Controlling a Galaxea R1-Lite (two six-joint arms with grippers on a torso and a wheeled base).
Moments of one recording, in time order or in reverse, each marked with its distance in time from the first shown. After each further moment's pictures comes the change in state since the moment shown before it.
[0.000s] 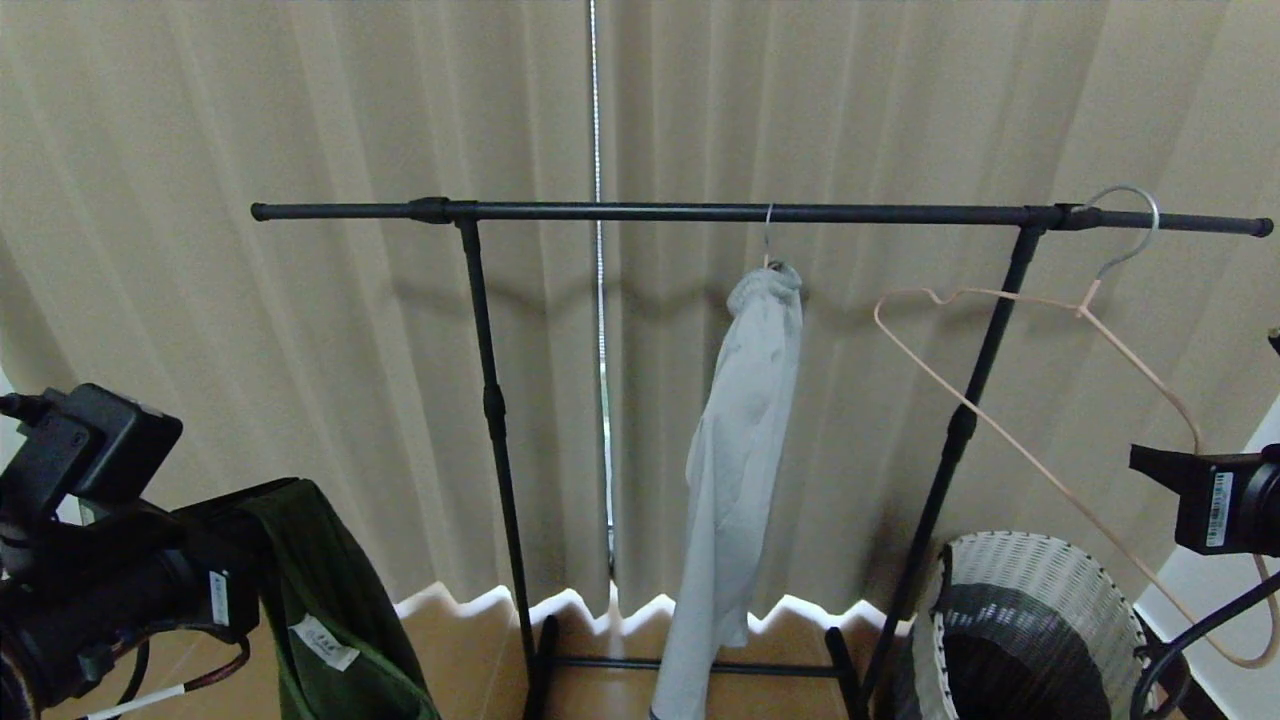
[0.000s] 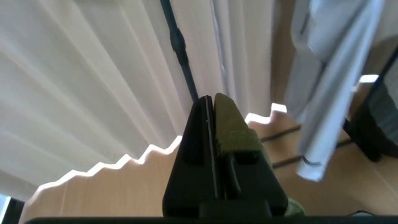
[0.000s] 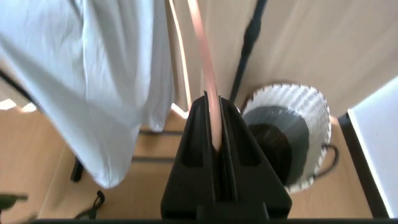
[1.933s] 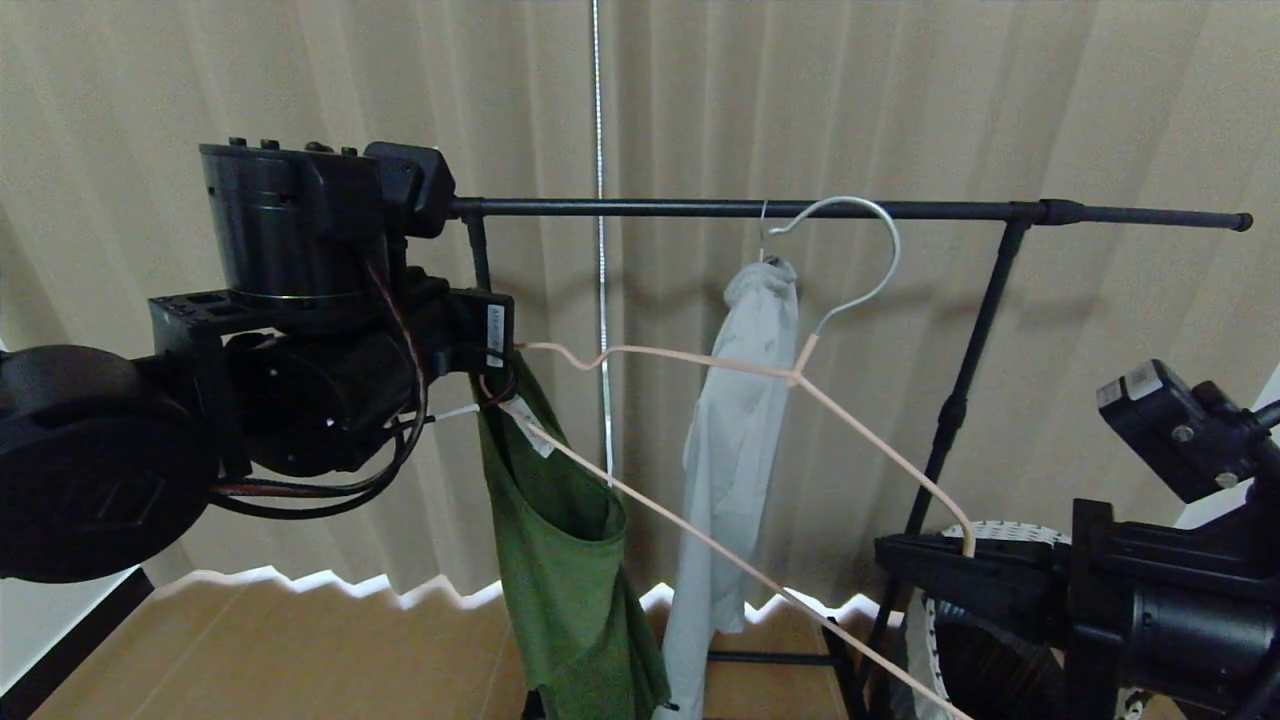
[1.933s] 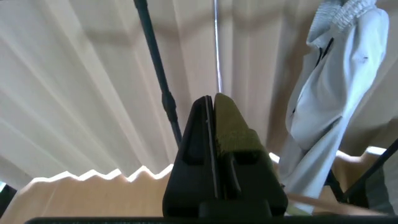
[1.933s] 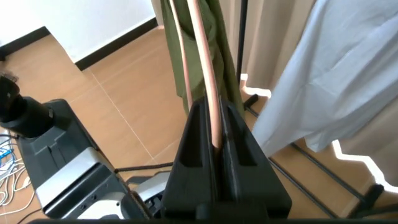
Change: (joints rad) left arm -0.385 0.468 -0.734 0.191 0.585 -0.186; right arm 0.525 0.074 0.072 -0.229 0.374 0.075
